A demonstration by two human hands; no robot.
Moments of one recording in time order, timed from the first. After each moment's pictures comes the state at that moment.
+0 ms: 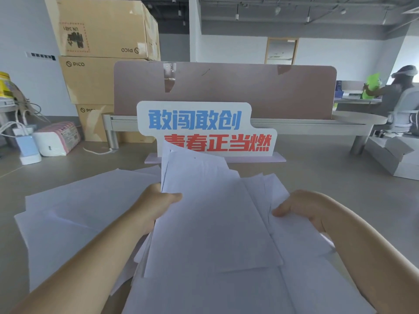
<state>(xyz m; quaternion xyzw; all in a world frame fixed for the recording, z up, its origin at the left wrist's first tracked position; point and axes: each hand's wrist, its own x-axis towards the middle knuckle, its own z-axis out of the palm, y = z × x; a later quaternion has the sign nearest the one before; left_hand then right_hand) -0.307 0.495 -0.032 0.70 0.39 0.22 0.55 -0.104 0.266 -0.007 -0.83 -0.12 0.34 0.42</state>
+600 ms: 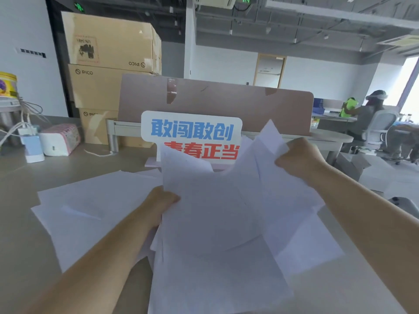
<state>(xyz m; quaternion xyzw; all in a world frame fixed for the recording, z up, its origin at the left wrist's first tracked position) -0.320 0.481 -0.022 0.65 0.35 0.22 0.64 -0.147 0.254 0.104 -0.90 -0.23 -0.06 0.36</state>
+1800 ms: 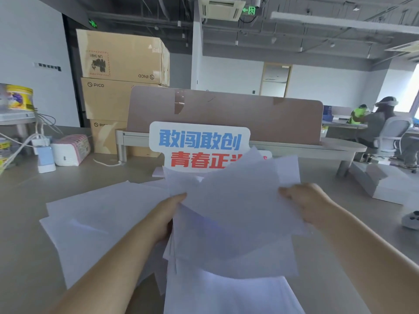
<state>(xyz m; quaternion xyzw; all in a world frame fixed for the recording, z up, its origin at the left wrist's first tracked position) -0.321 0.482 -0.019 0.55 0.31 0.21 0.74 -0.128 0.265 0.044 -0.78 -0.07 0.14 0.61</state>
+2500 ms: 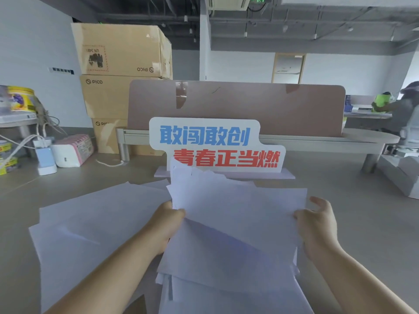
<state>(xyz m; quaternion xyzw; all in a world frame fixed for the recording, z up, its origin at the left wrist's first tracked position) -0.305 0.487 -0.035 0.68 0.38 0.23 0.58 -0.130 0.277 -0.022 -0.75 -0.04 0.04 0.66</state>
